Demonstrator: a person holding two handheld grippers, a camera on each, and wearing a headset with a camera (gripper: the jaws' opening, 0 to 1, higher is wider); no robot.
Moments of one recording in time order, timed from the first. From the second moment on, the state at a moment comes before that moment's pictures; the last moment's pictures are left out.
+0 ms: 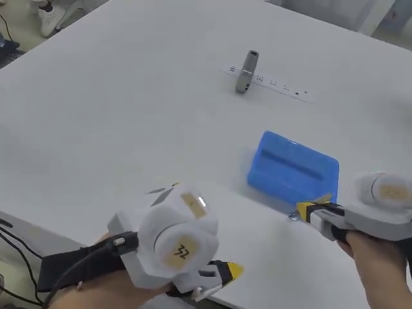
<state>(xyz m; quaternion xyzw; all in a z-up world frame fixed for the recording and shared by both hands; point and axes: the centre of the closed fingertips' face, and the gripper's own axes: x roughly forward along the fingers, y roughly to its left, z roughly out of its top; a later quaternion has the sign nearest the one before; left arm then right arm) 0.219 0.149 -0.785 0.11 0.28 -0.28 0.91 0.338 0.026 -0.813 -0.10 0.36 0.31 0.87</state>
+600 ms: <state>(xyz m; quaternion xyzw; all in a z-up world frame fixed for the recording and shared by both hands) 0.219 0.150 -0.785 0.11 0.28 -0.28 0.91 0.339 0.021 -0.760 -0.05 0.32 0.32 0.89</state>
